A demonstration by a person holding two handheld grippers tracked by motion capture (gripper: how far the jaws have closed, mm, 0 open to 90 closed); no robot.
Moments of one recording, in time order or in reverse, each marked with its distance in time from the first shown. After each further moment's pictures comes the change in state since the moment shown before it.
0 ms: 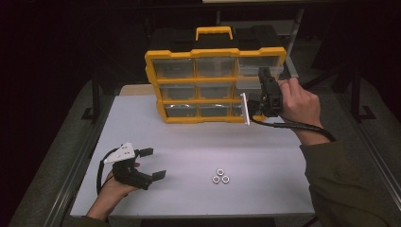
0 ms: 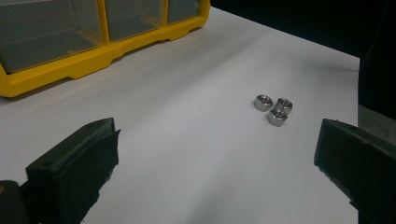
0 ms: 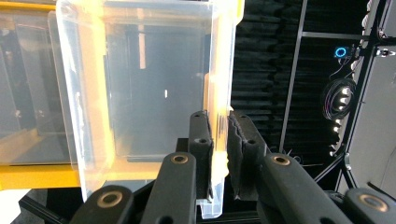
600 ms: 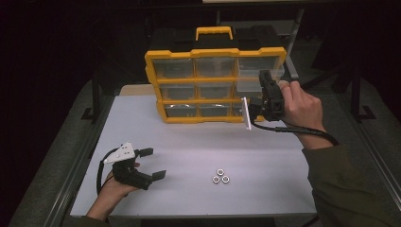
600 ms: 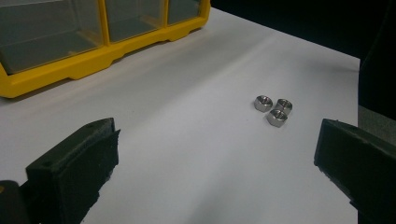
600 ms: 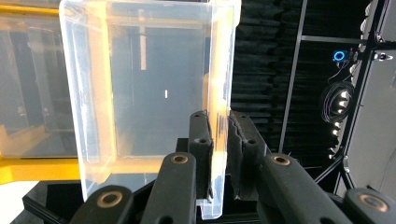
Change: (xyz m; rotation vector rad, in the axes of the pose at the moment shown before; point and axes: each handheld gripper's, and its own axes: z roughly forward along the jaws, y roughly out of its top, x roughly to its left) left arm -0.002 0.000 0.000 -0.008 0.003 -0.022; right arm -0.002 -0.001 -0.012 -0.014 0.001 -0.017
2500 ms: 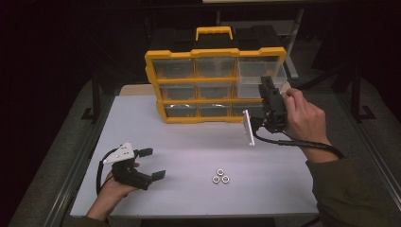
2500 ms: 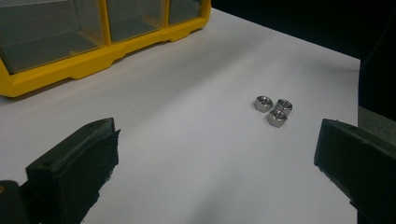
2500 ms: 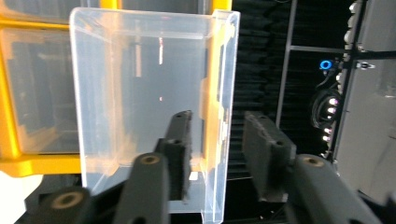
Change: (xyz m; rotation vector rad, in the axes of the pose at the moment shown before) left arm 0.000 0.000 -0.001 -0.004 0.003 -0.002; right arm 0.006 -0.001 -0.027 -0.042 -0.041 0.005
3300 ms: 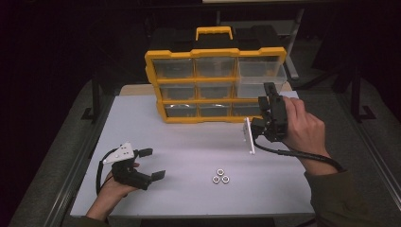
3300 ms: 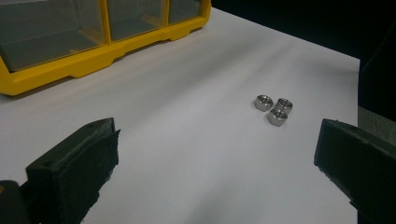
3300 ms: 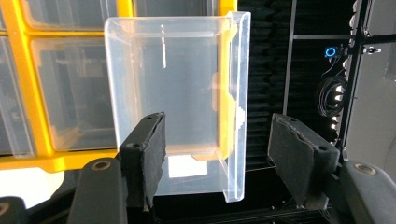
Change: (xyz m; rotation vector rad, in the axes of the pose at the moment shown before) left arm 0.002 -0.001 -0.001 0.001 -0.002 0.003; right arm 0.011 0.002 -0.017 0.023 0.017 0.060
